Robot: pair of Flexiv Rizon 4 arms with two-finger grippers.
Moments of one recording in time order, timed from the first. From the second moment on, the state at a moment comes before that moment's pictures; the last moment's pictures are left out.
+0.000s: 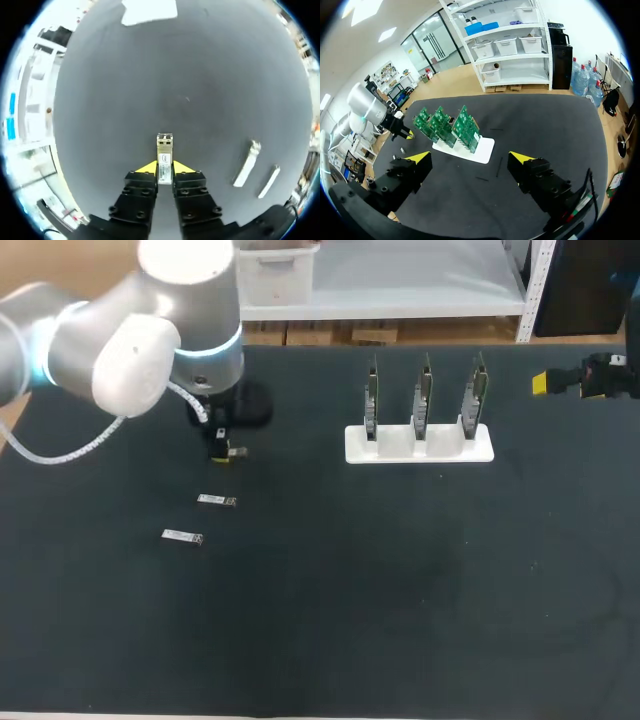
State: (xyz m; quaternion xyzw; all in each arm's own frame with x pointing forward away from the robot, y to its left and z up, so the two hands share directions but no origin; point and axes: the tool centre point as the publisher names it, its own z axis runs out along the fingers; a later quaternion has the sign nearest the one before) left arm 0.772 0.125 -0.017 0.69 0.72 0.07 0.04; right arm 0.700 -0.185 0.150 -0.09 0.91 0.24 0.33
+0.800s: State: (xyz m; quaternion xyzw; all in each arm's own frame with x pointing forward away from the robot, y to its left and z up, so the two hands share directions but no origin) left arm 0.815 0.043 0.170 0.48 0.84 -0.15 0.23; right arm 0.700 -0.185 0.150 -0.09 0.91 0.24 0.33
